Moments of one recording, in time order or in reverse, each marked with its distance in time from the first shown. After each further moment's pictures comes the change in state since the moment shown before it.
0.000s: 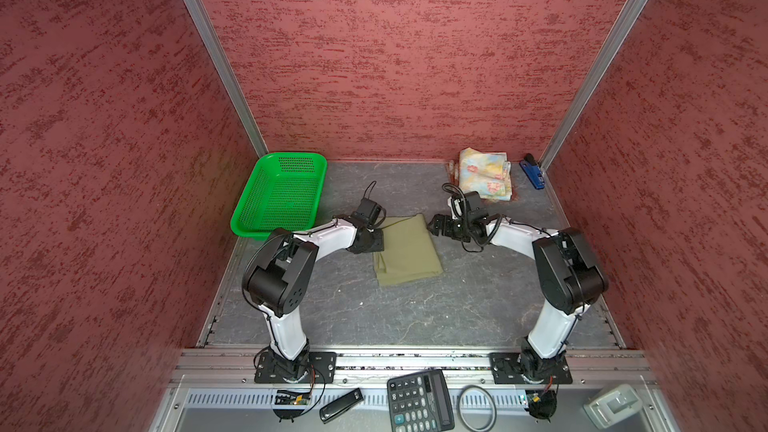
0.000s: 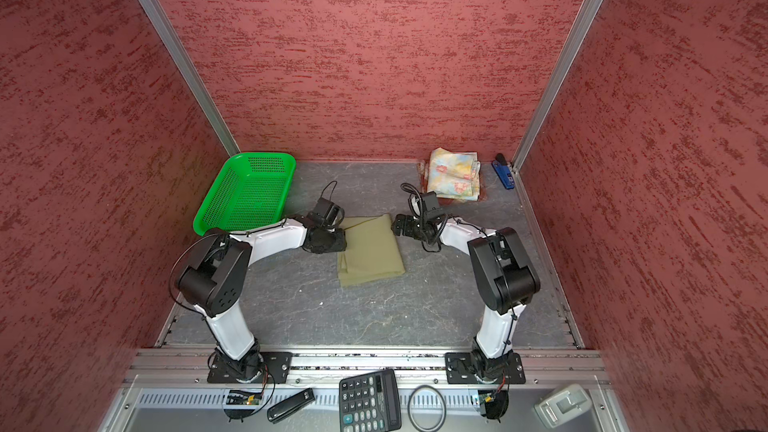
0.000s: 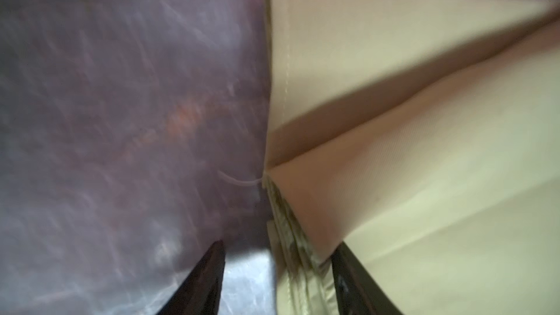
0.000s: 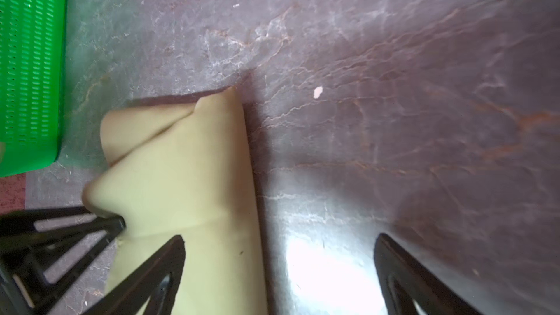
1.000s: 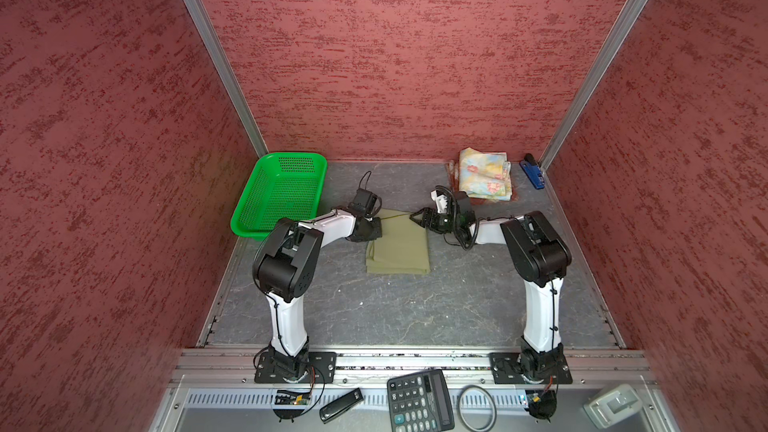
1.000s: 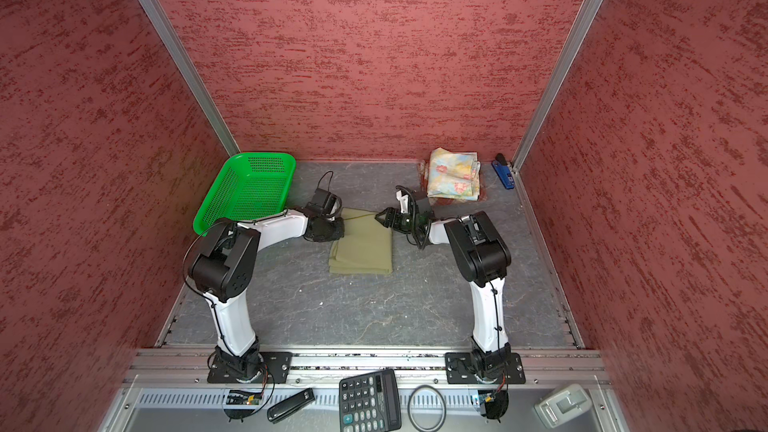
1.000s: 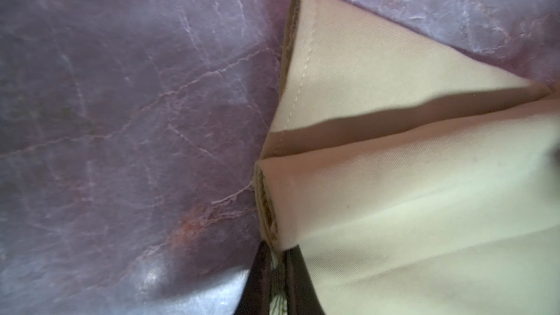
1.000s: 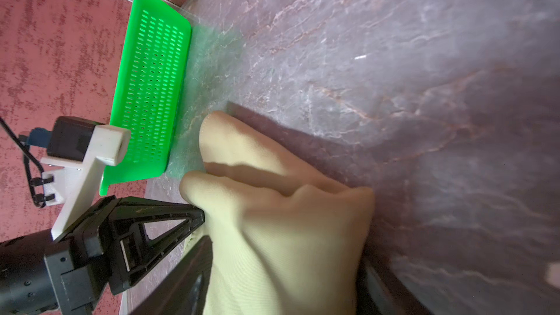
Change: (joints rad) left arm 0.067 0.103 0.091 0.058 0.054 0.030; right arm 0.018 0.269 0.042 0.547 -0.271 0.228
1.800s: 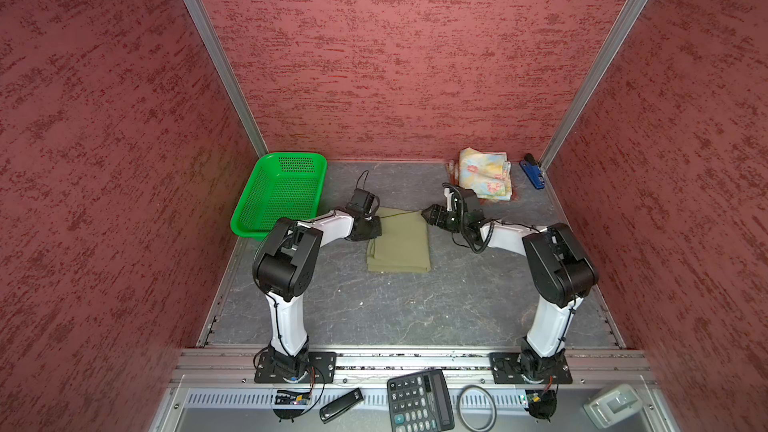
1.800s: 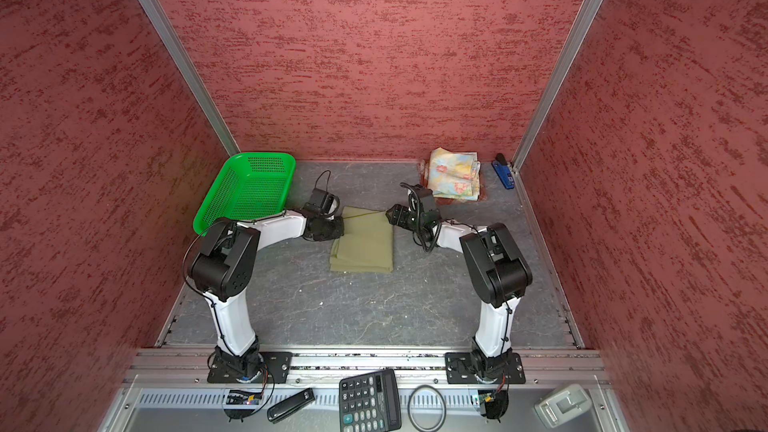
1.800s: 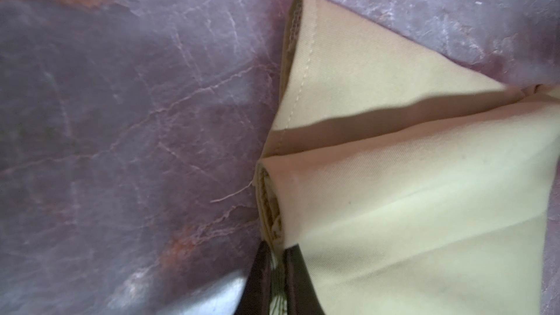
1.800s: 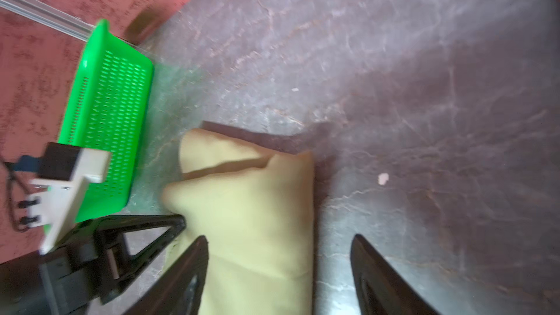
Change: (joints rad) left arm 0.015 0.004 -0.022 0.069 0.045 -0.004; right arm 0.008 -0.236 -0.062 -0.211 0.254 -0.053
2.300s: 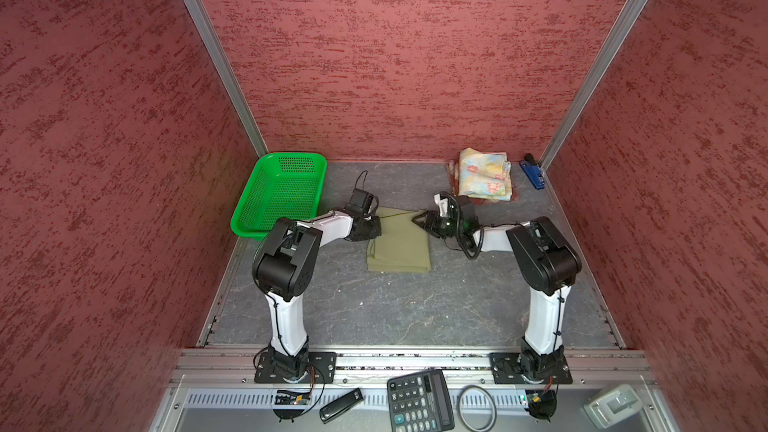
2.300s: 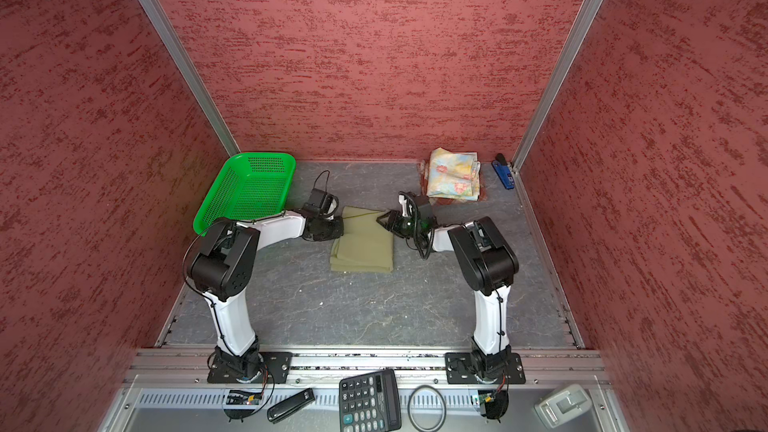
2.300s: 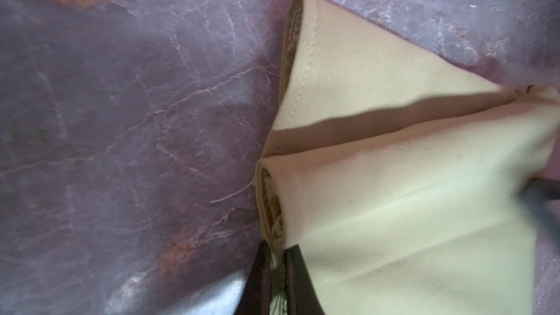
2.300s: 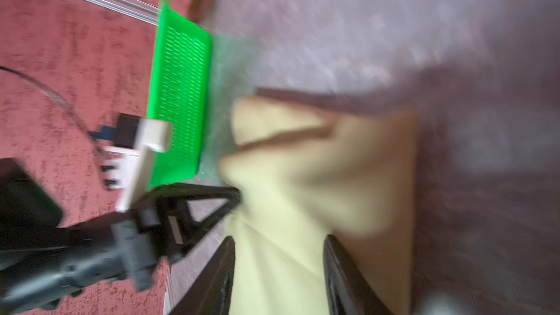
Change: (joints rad) left arm 0.008 0.000 -0.005 0.010 0.018 -0.002; right arm 0.008 0.170 -0.060 0.286 -0.260 0.218
